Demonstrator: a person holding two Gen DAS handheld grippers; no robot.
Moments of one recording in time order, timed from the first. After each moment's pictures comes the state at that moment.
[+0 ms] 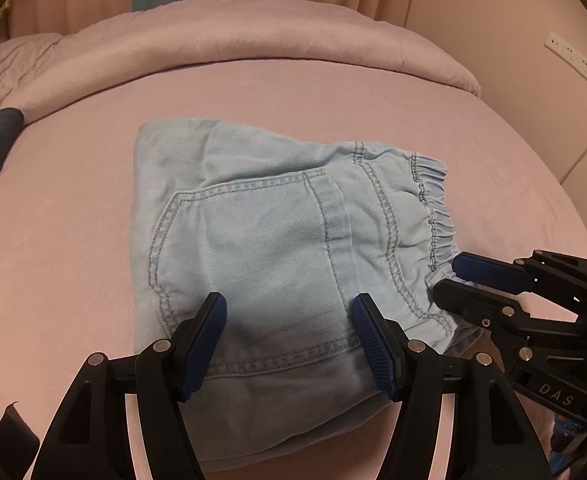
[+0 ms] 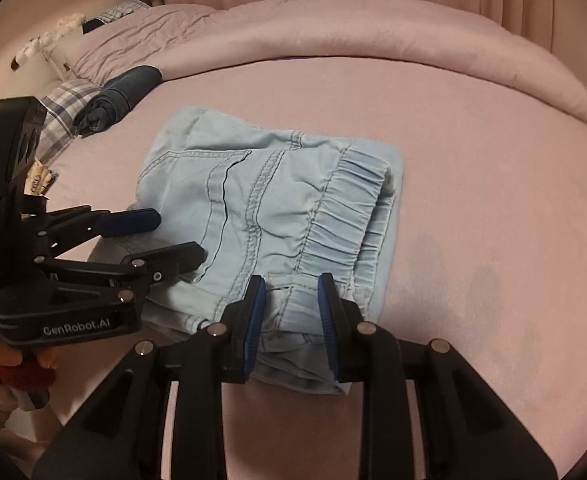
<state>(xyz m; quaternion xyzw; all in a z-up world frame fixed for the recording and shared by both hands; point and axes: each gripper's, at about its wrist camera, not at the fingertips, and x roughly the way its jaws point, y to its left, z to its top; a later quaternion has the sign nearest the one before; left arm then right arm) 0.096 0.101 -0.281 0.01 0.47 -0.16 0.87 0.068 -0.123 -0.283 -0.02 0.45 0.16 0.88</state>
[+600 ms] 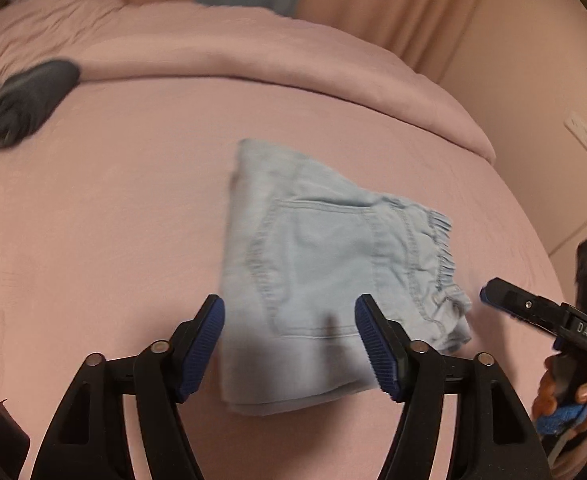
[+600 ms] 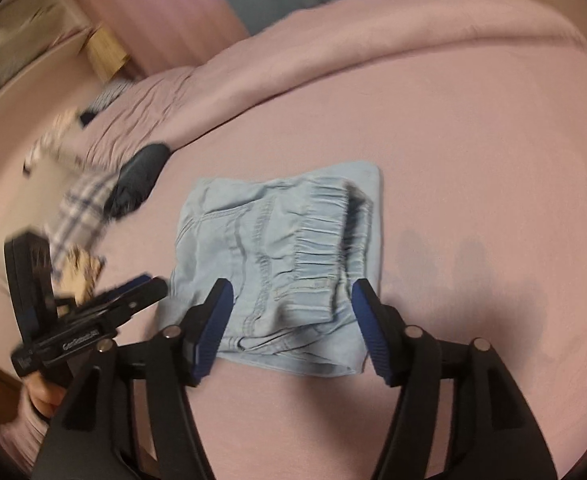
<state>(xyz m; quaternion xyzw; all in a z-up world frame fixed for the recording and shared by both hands) 0.074 0.176 -0.253 -0.11 0.45 -0.11 0.88 0.060 -0.172 -0.263 0.19 0.44 0.17 0.86</state>
